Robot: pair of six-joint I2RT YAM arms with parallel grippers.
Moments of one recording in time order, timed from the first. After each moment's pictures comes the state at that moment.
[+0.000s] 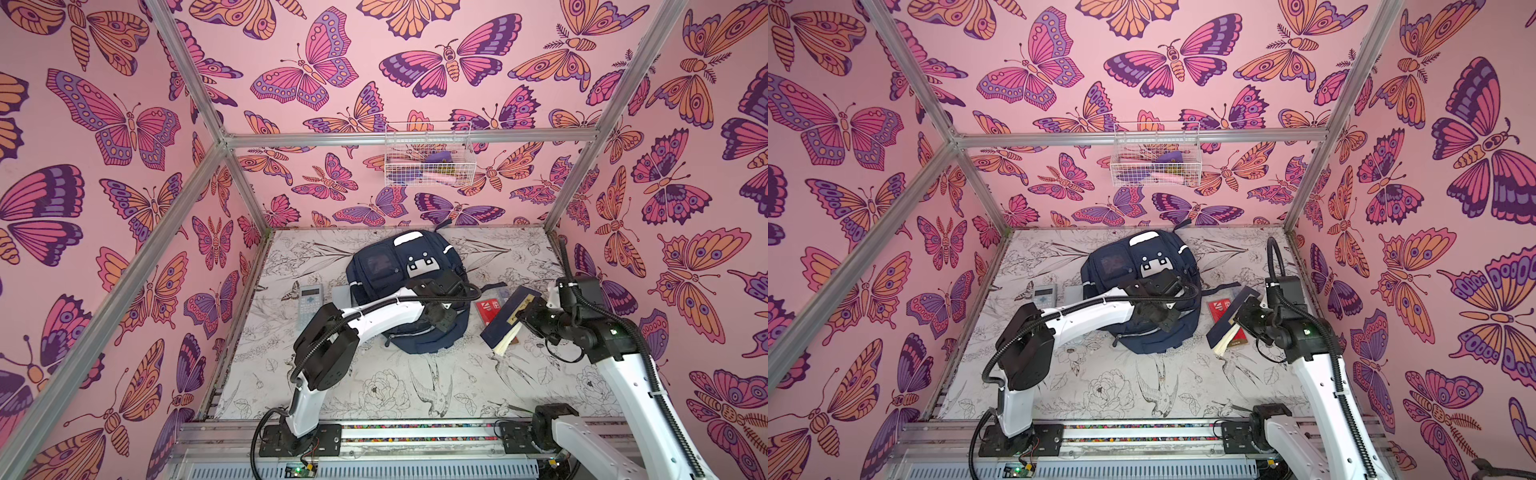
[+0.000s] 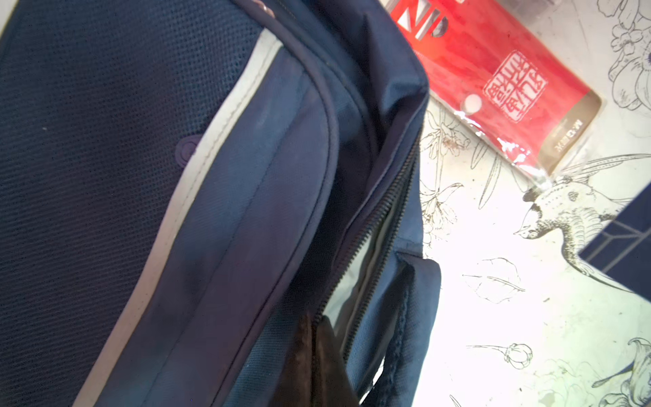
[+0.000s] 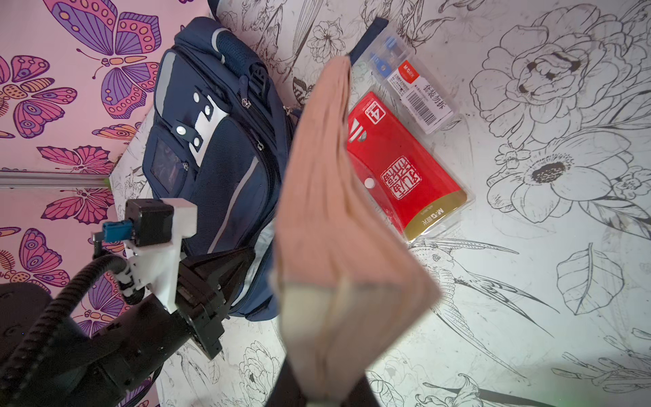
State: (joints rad) left arm -0.92 1.99 1.60 -0.71 -0.04 -0.23; right arm 0.09 0.88 1.01 -1.02 -0.20 0.76
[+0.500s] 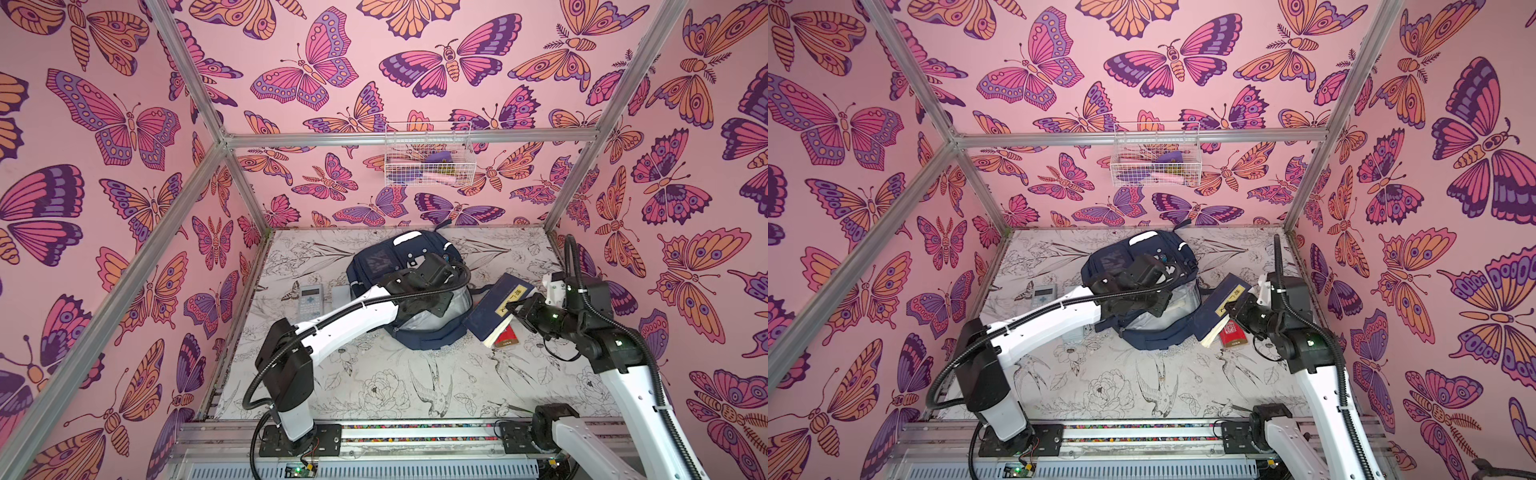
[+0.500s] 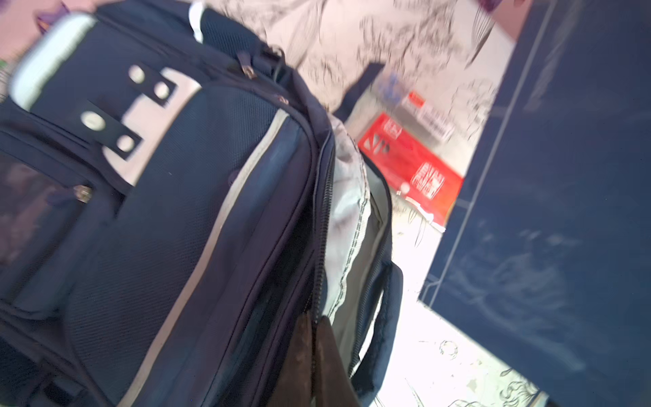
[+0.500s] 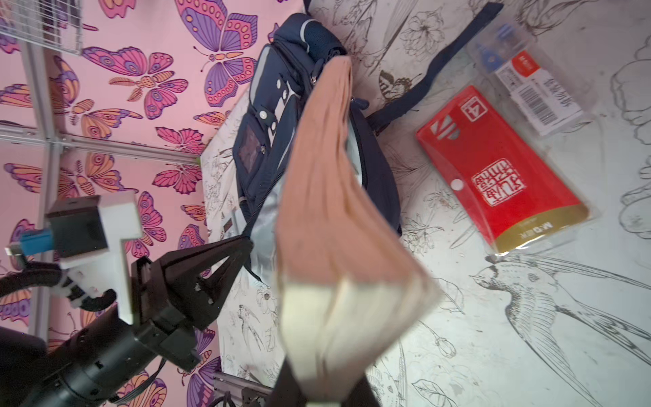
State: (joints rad) left arm -0.90 1.71 1.55 -0.63 -0.09 -0.24; right arm 0.10 0.78 0.94 -0.84 -0.42 0.83
